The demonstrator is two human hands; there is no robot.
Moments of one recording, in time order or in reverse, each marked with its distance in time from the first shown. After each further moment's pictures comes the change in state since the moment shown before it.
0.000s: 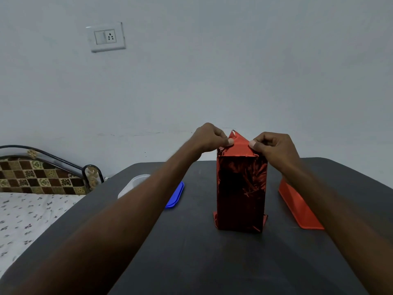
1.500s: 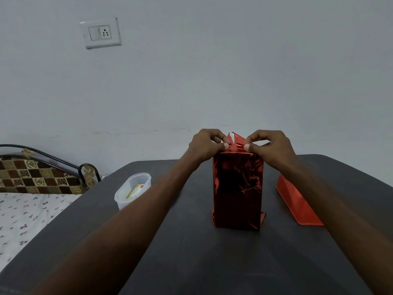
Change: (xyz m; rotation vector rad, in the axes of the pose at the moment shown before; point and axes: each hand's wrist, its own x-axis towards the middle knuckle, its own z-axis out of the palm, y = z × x) left_hand -0.004 -0.027 0.023 -0.029 0.148 0.074; right_hand -0.003 -0.003 -0.002 -0.228 -0.029 -0.025
